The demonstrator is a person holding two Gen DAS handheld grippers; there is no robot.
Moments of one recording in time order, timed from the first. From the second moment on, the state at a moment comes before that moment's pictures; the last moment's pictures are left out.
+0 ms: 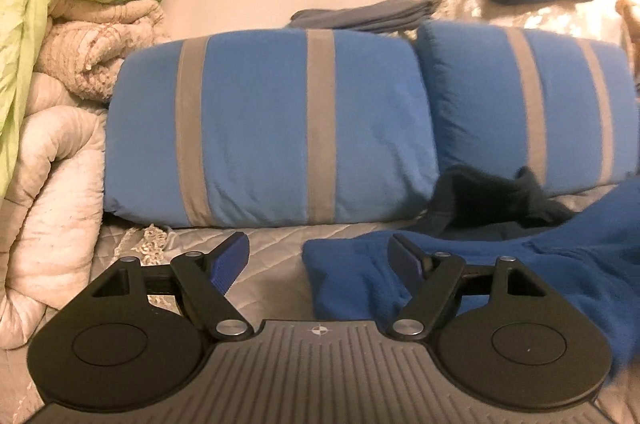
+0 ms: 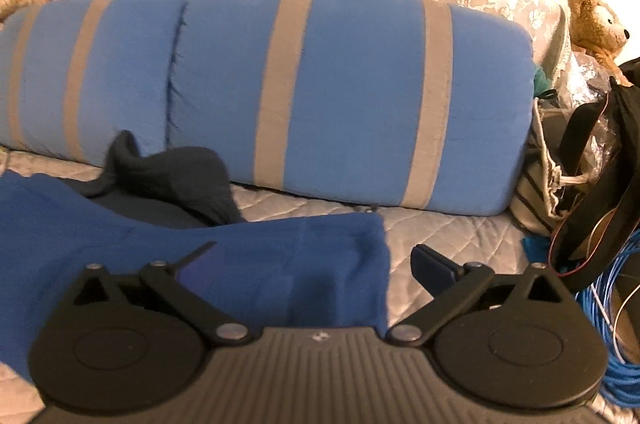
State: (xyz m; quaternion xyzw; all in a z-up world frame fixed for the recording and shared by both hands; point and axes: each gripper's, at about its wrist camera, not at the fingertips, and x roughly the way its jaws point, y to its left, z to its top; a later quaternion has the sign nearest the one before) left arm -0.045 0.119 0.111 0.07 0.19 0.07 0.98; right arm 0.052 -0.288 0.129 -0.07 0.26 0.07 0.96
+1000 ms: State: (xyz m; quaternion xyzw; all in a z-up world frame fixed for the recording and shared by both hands) left arm -0.113 0.195 -0.001 -0.62 0.29 -0.01 0.73; right arm -0.037 -0.356 0.031 0.54 0.39 0.10 0.74
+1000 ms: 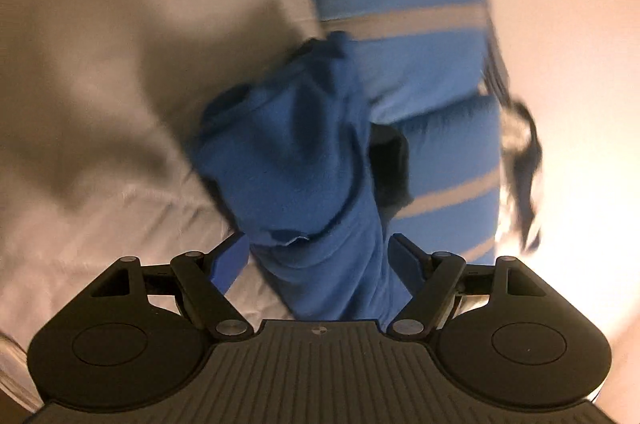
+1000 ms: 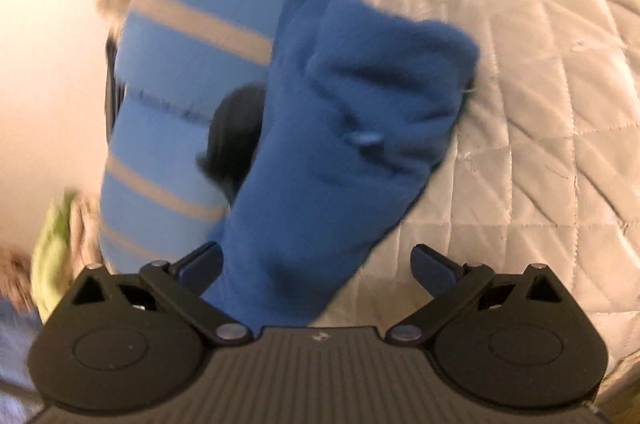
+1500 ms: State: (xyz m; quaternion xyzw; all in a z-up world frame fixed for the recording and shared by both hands) left arm -0.032 0.198 -0.040 -0.66 0.25 0.03 0.71; right arm 0.010 -0.367 -0.013 0.58 0.34 0.03 0.74
